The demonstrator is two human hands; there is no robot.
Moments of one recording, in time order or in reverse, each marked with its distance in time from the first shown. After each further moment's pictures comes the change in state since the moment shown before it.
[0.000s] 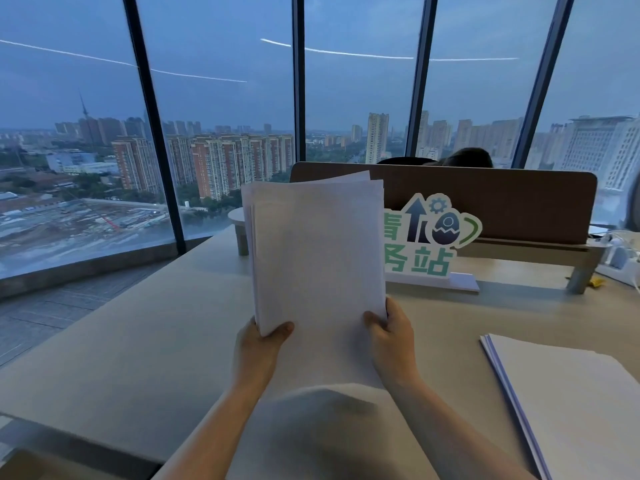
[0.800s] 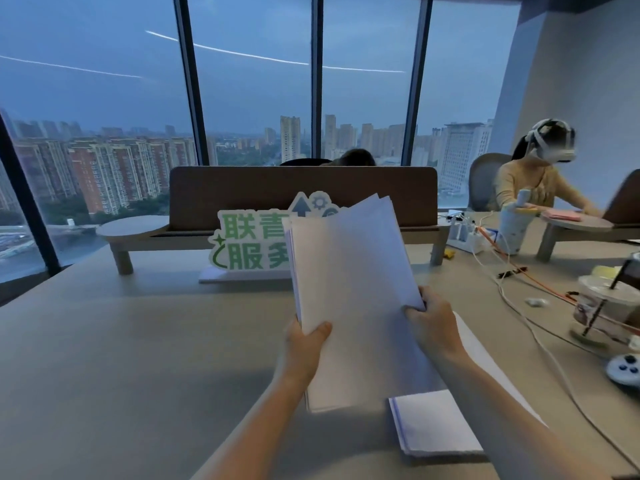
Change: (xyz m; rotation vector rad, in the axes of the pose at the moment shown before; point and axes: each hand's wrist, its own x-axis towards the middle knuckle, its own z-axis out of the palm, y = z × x) left_hand -0.096 0.037 0.194 -0.179 -0.487 -0.049; right_hand 0.006 -0.011 -0.239 -0.410 0.269 0.126
